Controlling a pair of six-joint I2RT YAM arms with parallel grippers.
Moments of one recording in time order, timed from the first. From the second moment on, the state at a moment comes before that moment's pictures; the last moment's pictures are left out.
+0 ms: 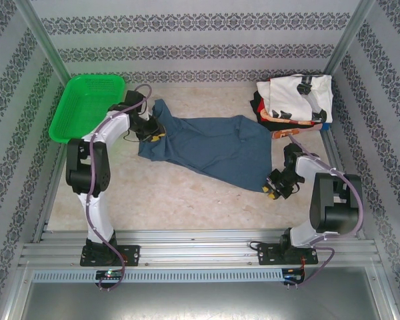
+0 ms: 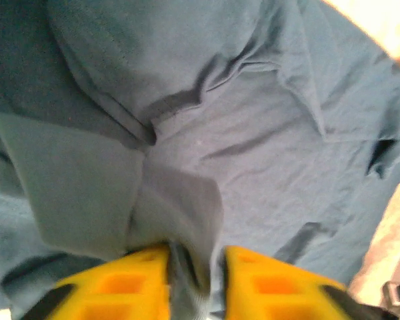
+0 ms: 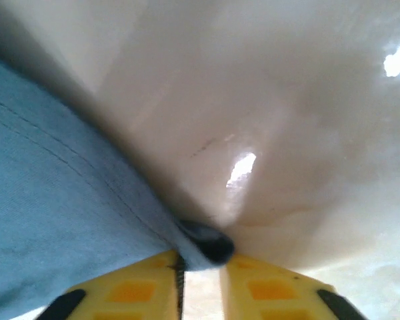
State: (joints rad) left arm -0.11 2.01 1.60 -0.75 0.49 -0.59; right arm -0.10 1.55 0.77 -0.80 -0.34 0.77
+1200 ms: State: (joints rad) left arm -0.21 1.88 1.35 -0.52 0.46 -0.80; right arm -0.10 1.62 0.85 -0.87 -0.33 0.67
